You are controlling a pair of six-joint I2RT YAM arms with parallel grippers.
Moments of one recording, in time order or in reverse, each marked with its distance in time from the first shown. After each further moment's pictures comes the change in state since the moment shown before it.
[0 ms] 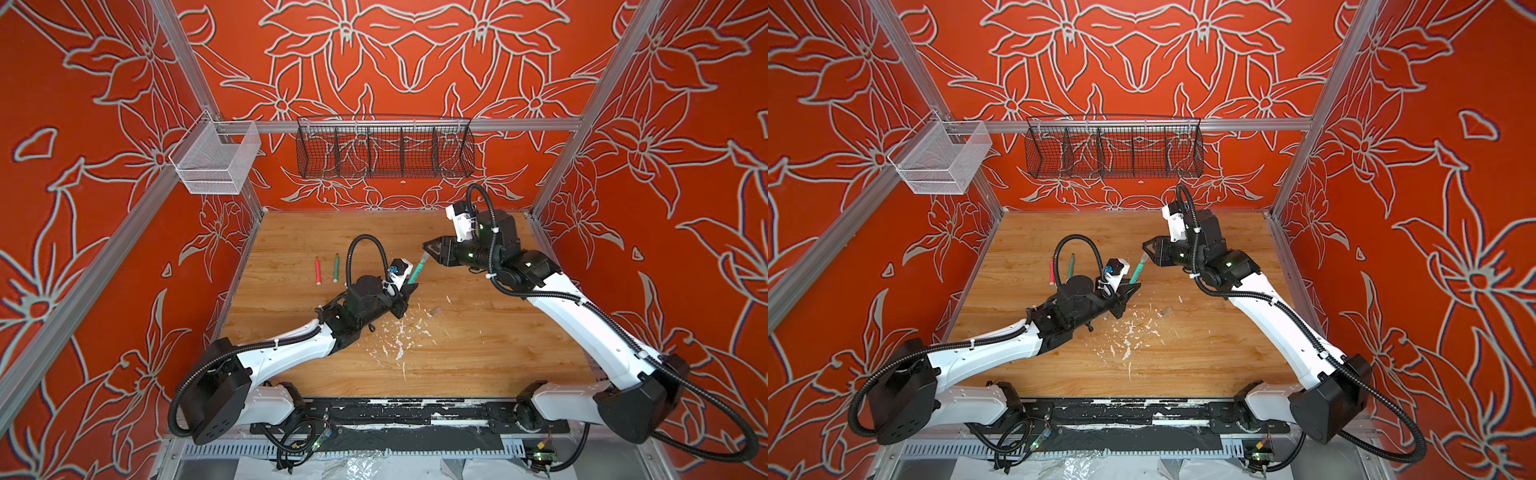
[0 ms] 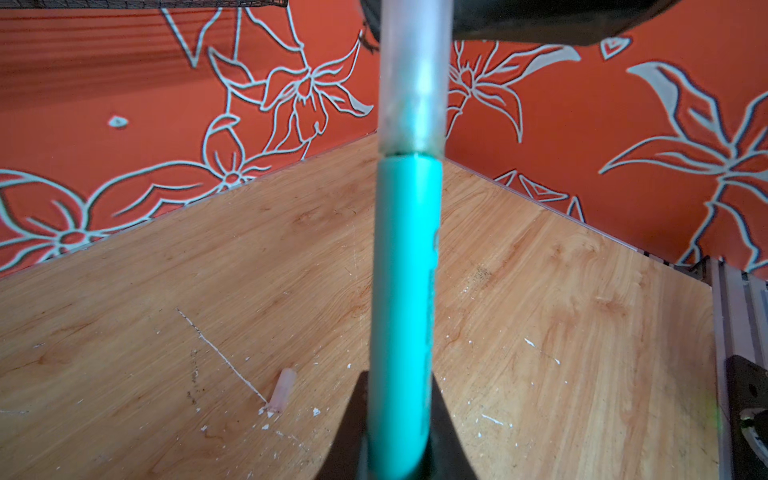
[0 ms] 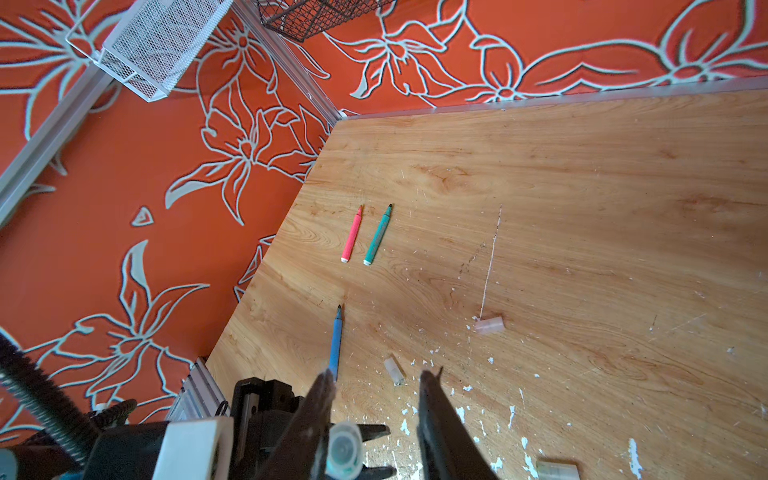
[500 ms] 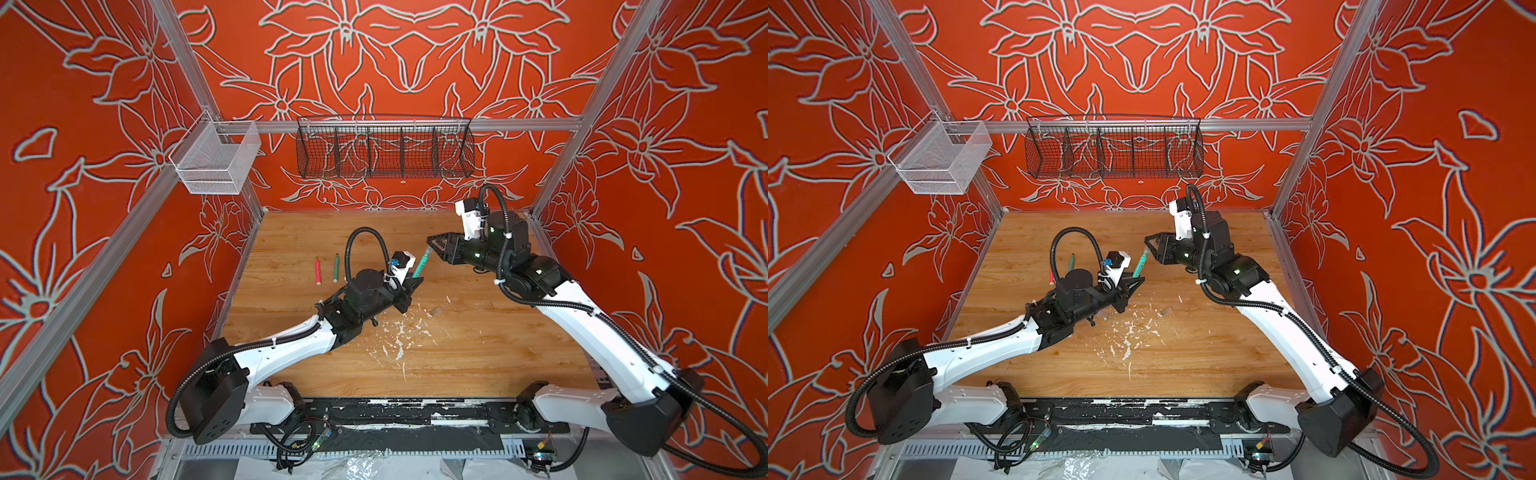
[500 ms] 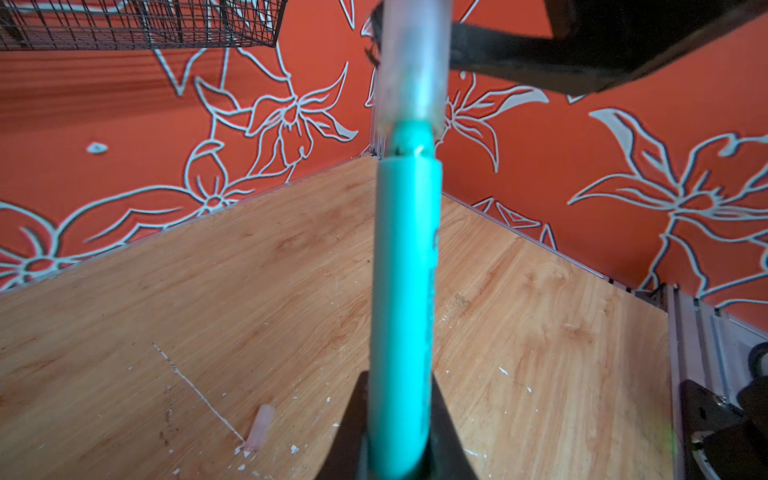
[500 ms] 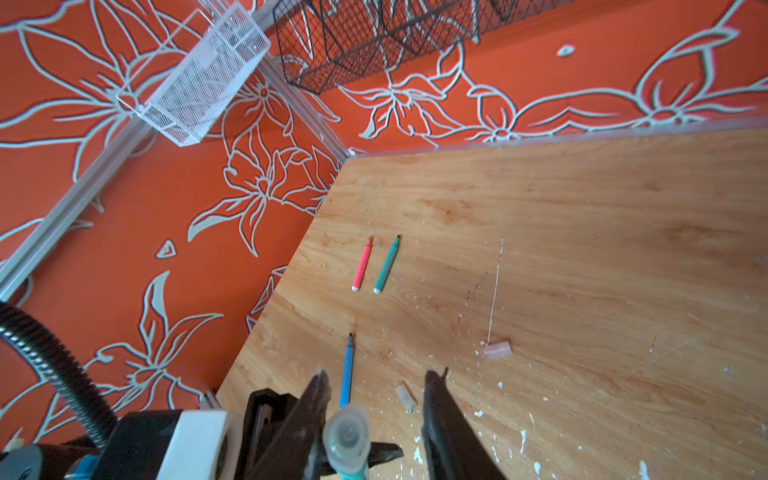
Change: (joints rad) left arm 0.000 0.004 0.072 -0.024 0.060 -0.042; right arm 0.000 -0.076 -0.030 0.070 0.081 0.055
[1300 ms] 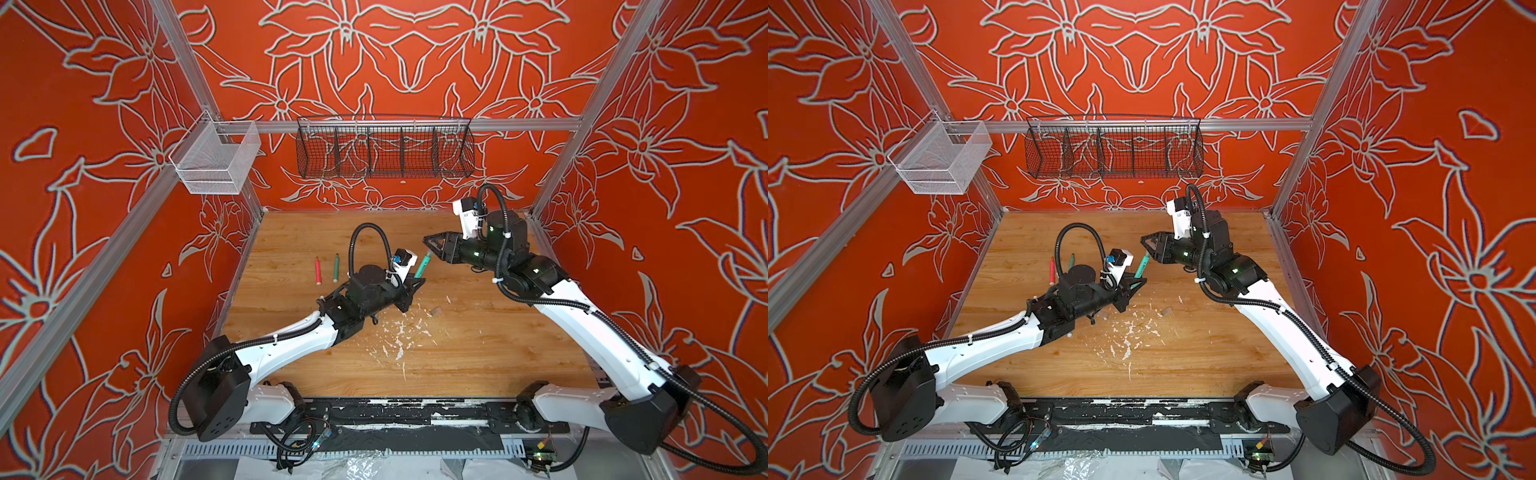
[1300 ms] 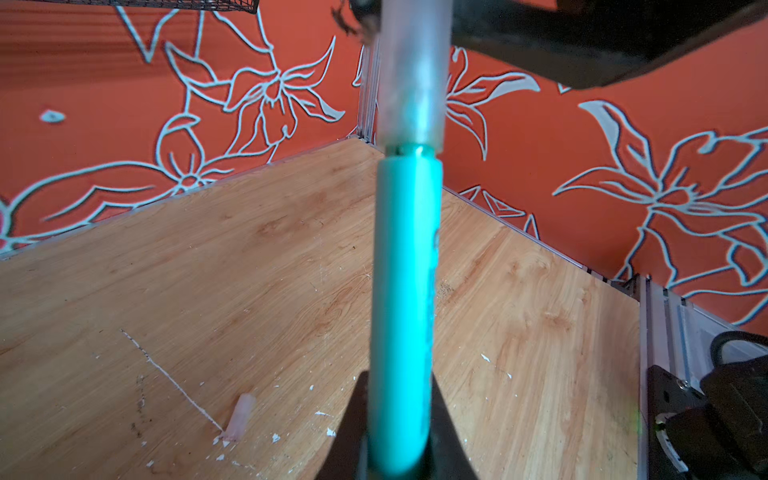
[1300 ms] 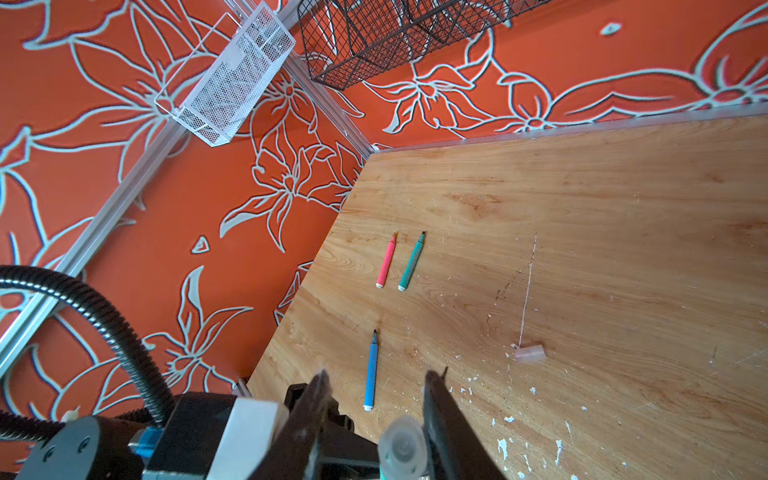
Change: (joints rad) left arm 0.017 0.021 0.039 -0.063 0.055 -0.034; right arm -0.005 0.021 -0.005 0.042 -0.116 0.037
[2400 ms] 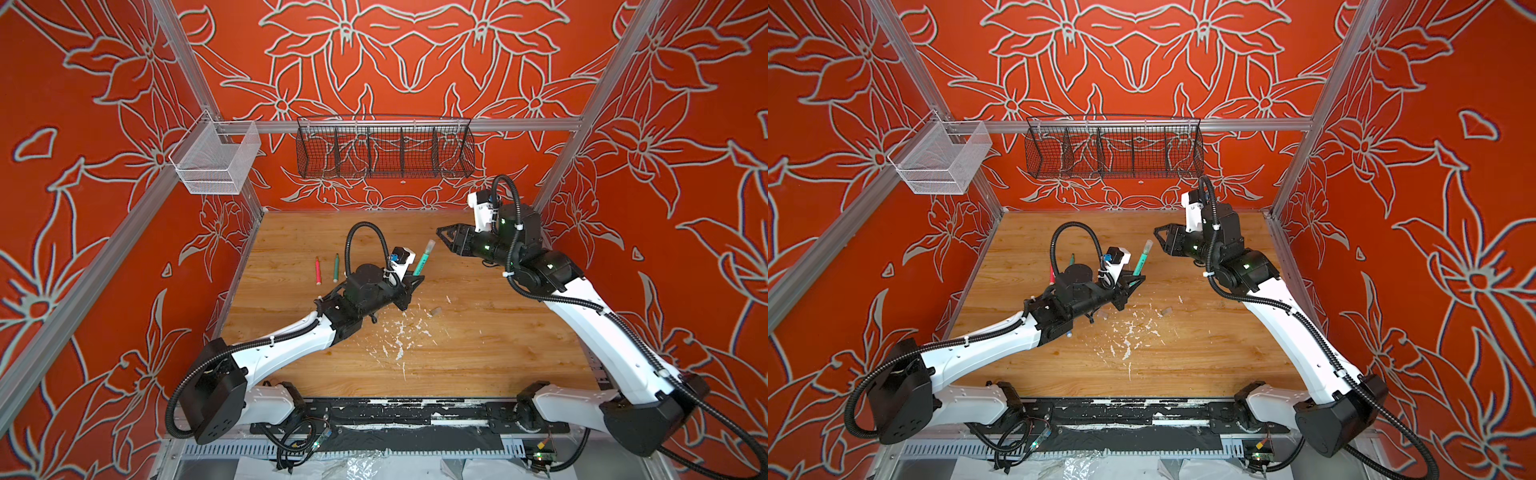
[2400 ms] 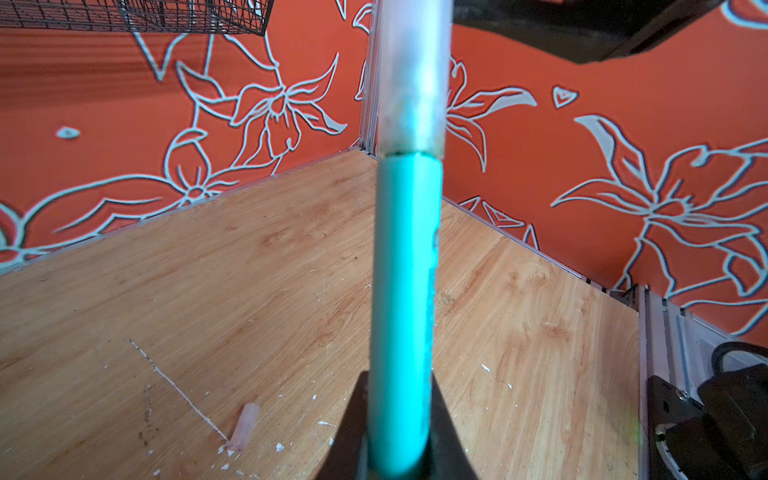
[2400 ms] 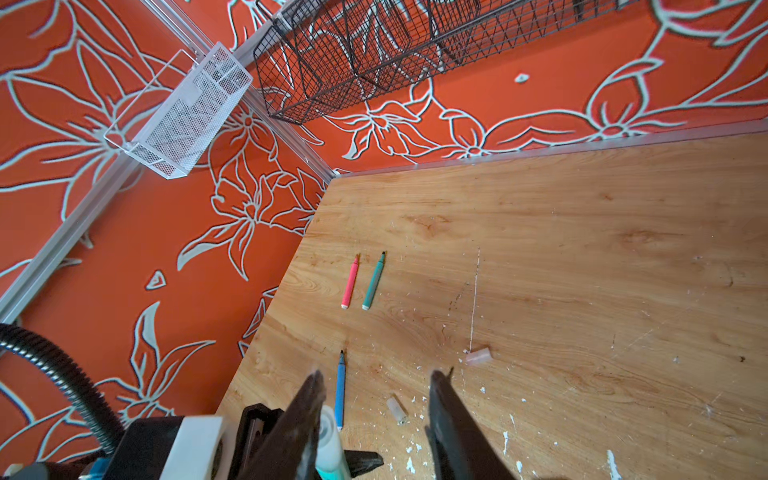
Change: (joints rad) left arm 0.007 -0.018 -0.001 0.011 0.001 0.000; right arm -0.052 -0.009 0.080 -0.117 0.097 -0.027
